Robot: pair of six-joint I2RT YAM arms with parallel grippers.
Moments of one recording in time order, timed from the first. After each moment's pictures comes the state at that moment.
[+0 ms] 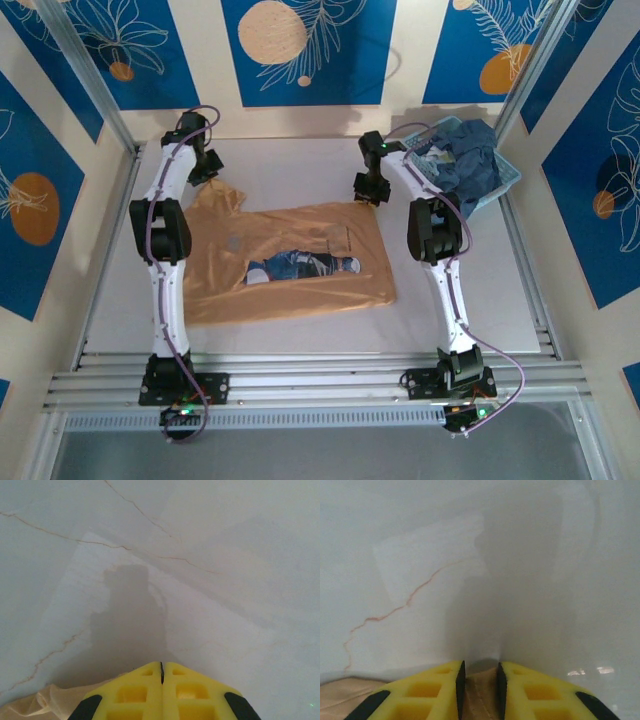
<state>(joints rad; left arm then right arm) -0.01 2.49 2.37 -1.01 -0.01 -0.53 0.28 2.51 2.25 -1.10 -0.06 0.55</state>
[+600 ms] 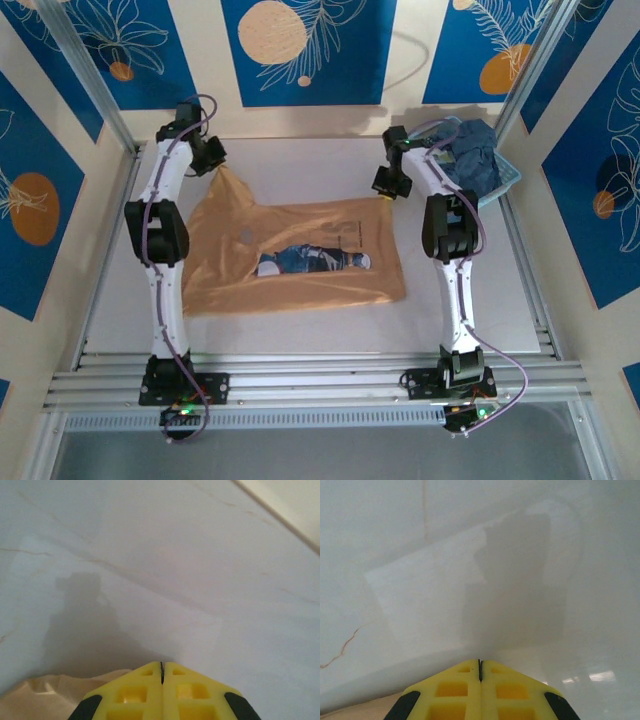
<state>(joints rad) -0.01 2.43 2.37 -0.95 0.19 -0.55 0.17 2.44 2.17 -1.04 -0.02 0.54</state>
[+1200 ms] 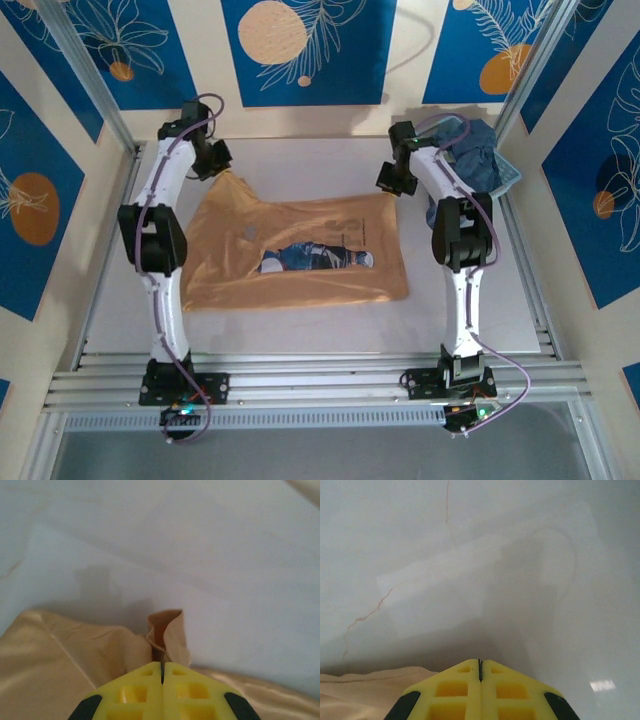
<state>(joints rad) -0.08 2.19 2.14 -1.05 0.11 -0.53 0.17 2.23 1.96 -0.97 -0.03 0.52</state>
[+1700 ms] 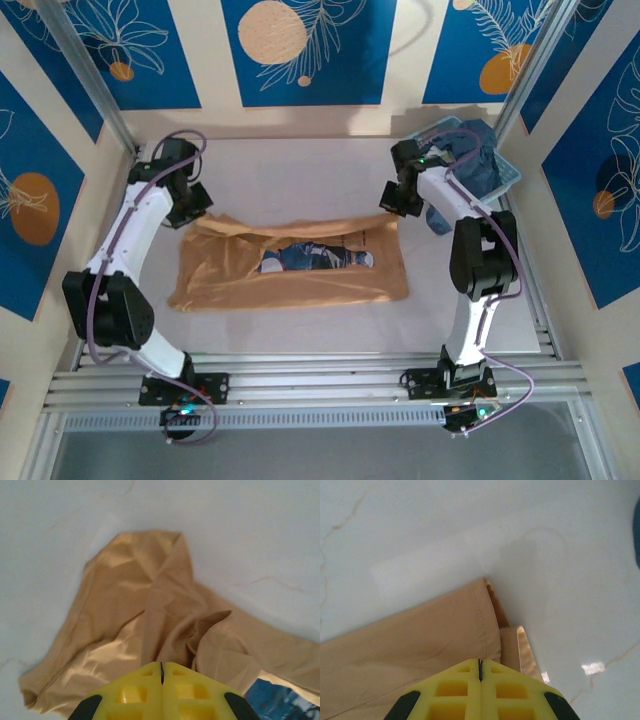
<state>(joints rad) -0.11 1.56 1.46 -1.12 -0.11 -0.67 0.22 1.91 1.53 -0.88 0.00 0.57</state>
